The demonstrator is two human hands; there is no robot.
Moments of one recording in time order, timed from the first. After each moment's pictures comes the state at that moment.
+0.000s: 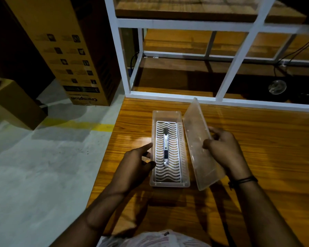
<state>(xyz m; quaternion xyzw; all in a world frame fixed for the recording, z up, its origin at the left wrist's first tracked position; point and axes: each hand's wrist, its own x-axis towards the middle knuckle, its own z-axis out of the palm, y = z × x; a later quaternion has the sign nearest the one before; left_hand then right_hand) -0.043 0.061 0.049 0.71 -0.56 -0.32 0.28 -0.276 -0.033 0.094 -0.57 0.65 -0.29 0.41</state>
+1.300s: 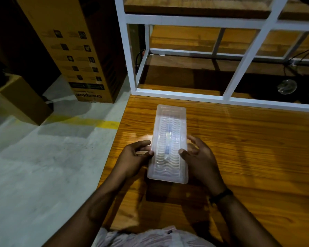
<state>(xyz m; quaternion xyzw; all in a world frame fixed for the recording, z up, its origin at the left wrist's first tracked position) -0.022 0.057 0.043 0.68 -0.35 -0.48 0.44 -0.233 -0.001 0.038 -0.59 0.57 -0.30 0.48</state>
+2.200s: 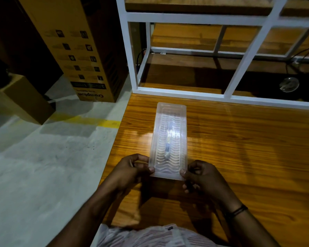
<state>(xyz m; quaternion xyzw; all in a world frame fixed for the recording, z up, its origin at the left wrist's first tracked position) -0.021 0.092 0.045 0.64 -0.25 -0.61 0.40 -0.265 0.032 0.015 -0.49 0.52 -0.24 0.65</state>
